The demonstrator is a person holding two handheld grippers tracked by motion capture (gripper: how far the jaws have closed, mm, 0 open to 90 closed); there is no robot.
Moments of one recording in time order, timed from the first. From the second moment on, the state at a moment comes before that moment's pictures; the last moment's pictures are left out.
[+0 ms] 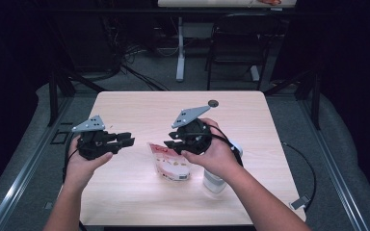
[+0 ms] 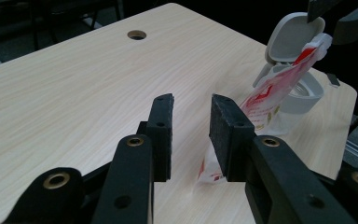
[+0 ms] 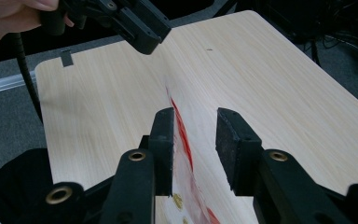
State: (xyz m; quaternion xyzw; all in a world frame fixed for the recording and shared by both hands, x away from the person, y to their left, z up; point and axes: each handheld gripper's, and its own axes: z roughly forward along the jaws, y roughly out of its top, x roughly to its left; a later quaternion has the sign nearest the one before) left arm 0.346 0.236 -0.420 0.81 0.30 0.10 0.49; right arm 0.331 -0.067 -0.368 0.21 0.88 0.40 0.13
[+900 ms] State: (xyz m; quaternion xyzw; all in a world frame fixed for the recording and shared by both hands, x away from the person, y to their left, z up) left arm 0.344 0.243 -0.423 0.81 0.32 0.10 0.48; right arm 0.345 -0.025 -0.379 0.18 0.91 0.35 0.12
